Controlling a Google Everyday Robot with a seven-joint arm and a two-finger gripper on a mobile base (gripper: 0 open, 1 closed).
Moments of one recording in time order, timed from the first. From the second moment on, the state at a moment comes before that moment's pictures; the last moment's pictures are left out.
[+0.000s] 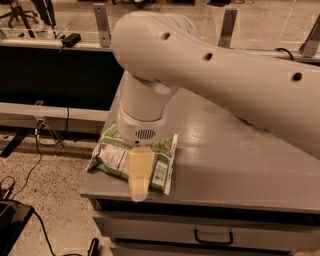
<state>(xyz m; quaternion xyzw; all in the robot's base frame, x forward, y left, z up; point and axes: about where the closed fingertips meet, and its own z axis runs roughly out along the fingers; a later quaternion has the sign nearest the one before) 0.433 0.058 0.841 -0.78 0.61 0.09 0.09</state>
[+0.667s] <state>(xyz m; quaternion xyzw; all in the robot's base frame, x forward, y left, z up) 0.435 0.072 0.816 -0.78 0.61 0.09 0.07</state>
